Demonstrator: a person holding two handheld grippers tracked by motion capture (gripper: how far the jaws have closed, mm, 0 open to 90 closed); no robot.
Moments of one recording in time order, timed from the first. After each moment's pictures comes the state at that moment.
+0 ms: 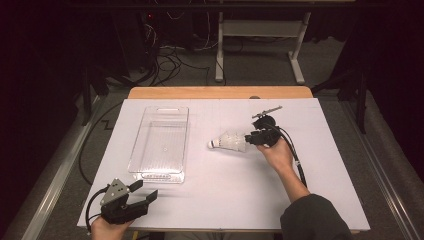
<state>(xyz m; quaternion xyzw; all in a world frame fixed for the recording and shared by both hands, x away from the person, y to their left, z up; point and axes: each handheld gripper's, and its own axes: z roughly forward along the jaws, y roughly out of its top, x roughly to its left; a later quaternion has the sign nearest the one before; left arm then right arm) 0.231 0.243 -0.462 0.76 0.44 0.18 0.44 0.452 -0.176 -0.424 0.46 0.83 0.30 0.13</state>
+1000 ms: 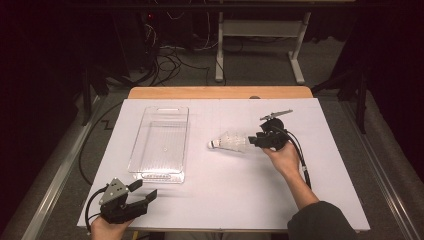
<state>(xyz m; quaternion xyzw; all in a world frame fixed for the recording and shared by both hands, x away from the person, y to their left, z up) 0.232 0.245 -0.463 0.76 0.44 0.17 0.45 0.434 -0.194 -0.418 0.46 0.81 0.33 0.14</state>
